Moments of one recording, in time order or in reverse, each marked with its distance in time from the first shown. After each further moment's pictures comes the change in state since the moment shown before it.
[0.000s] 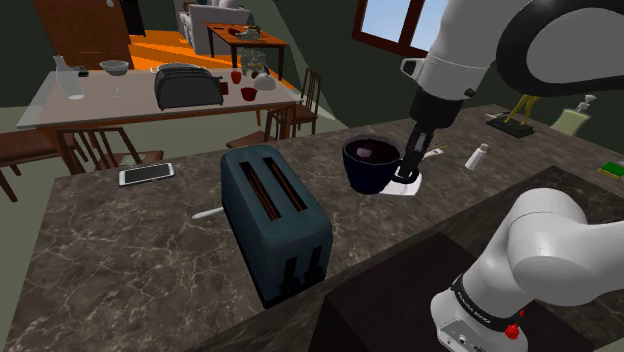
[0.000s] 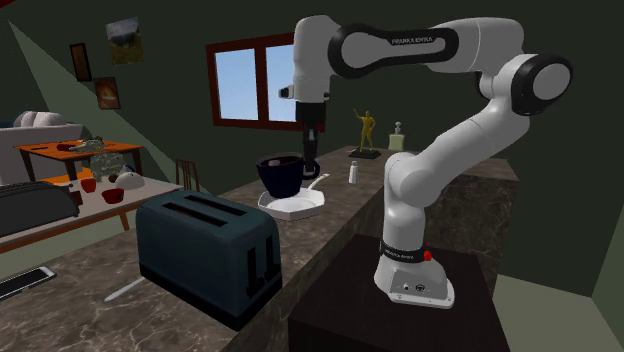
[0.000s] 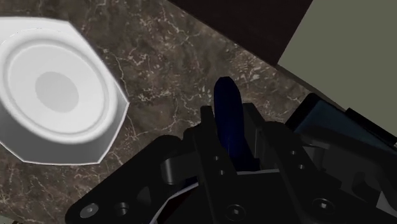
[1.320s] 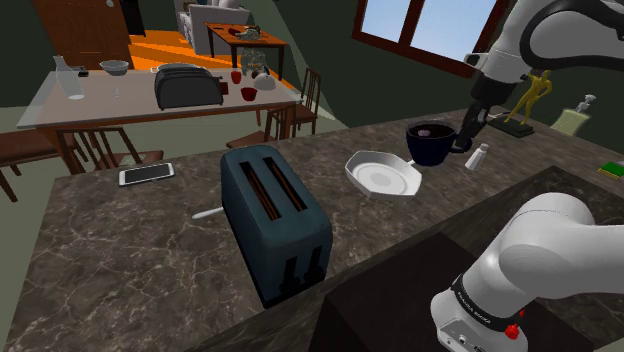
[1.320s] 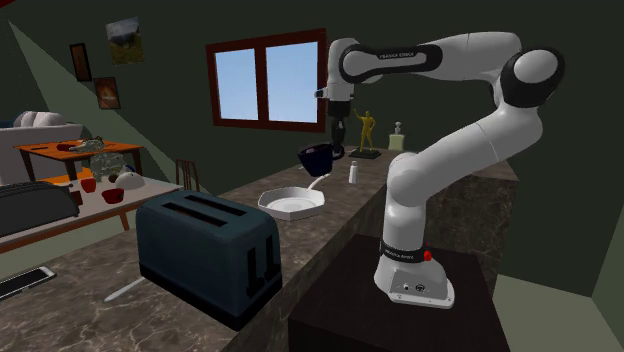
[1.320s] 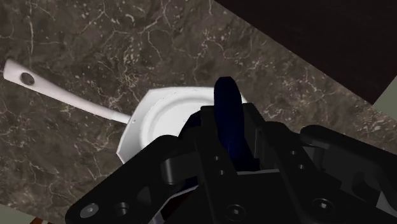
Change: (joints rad) arm -0.211 -0.039 -0.522 0.041 -0.418 -0.024 -0.482
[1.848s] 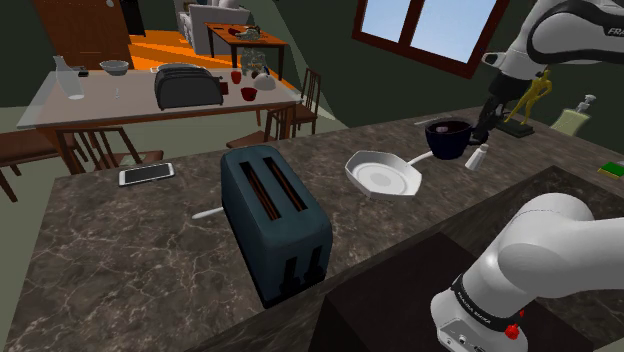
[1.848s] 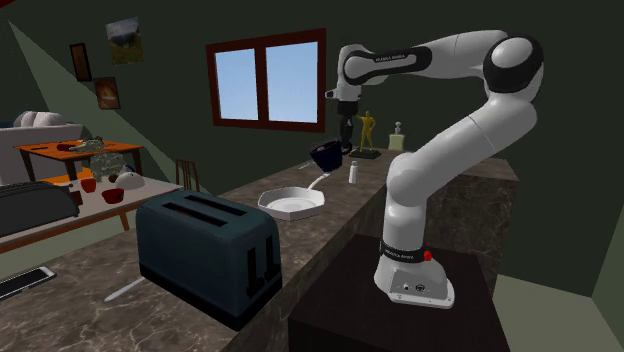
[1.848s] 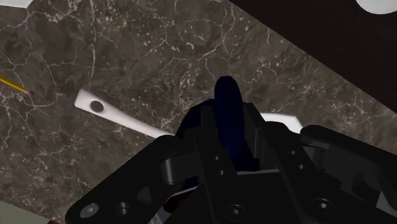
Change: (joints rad) arm -0.015 0.116 -0.209 0.130 -0.119 0.046 -0.180
